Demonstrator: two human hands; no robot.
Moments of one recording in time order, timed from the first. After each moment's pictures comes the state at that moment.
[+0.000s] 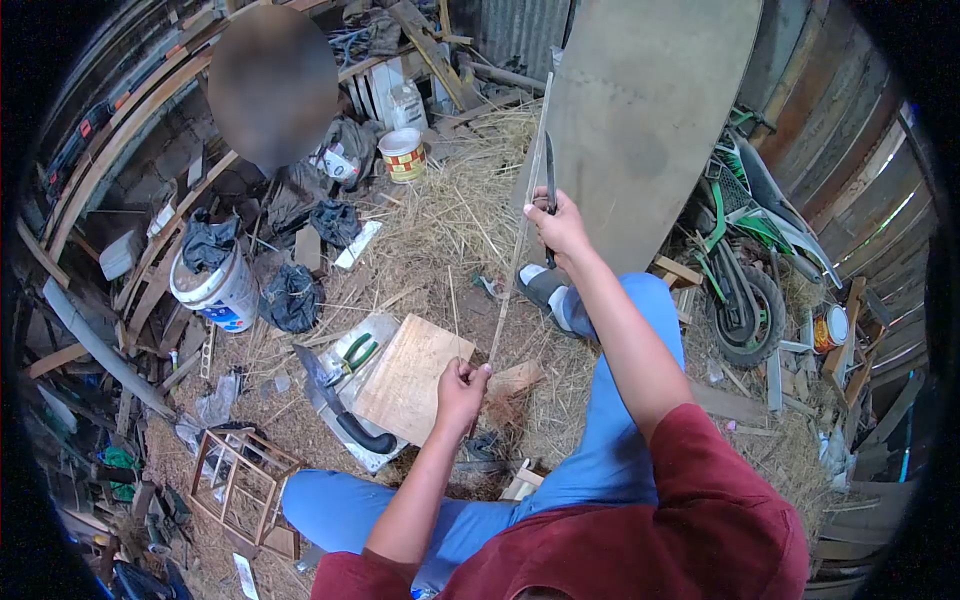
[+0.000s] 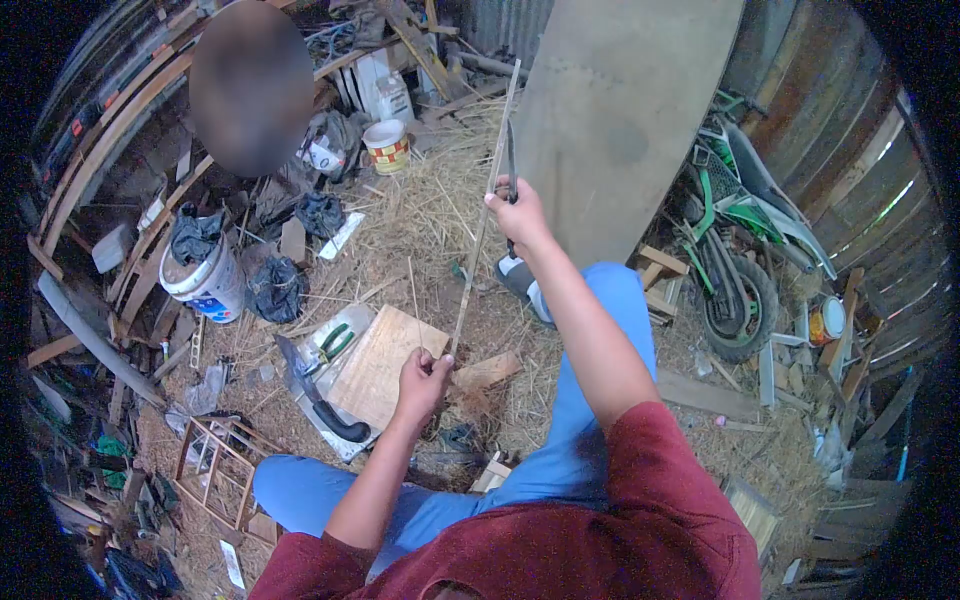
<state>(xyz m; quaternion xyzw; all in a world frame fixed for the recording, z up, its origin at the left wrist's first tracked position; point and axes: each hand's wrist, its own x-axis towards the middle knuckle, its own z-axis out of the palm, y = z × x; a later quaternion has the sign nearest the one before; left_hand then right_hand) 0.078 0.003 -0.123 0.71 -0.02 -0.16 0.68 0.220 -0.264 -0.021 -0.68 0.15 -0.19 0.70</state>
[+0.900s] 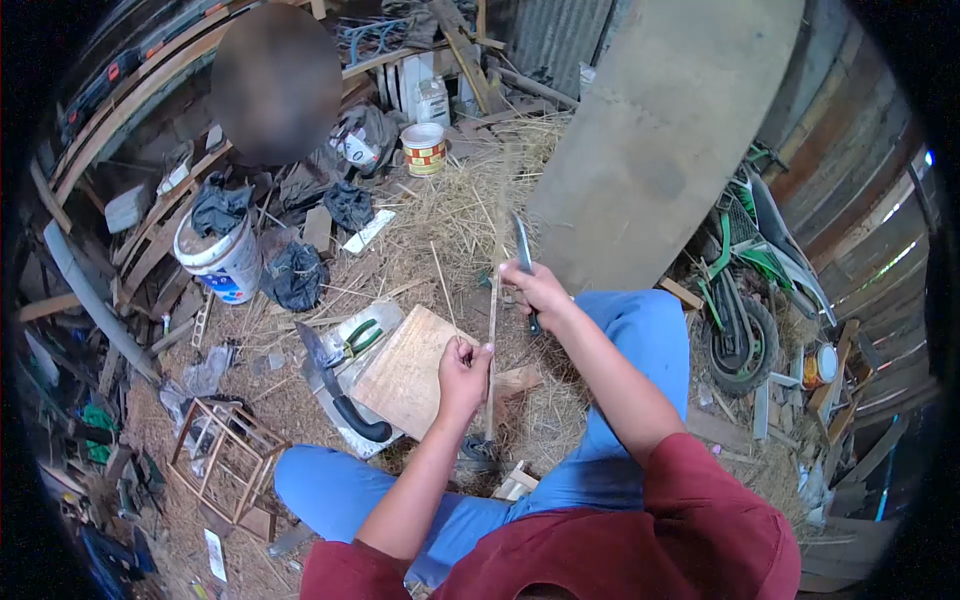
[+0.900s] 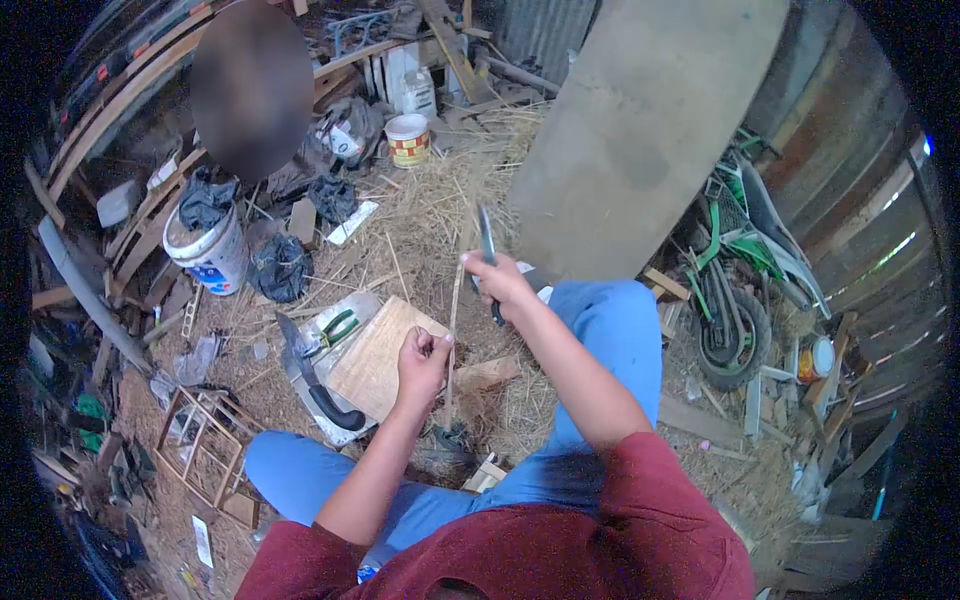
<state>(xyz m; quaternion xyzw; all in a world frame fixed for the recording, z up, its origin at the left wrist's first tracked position) 0.086 0.002 -0.101 0.63 -0.01 -0.07 0.77 0.171 -0.190 -0.063 -0.62 0.17 0.06 0.76</state>
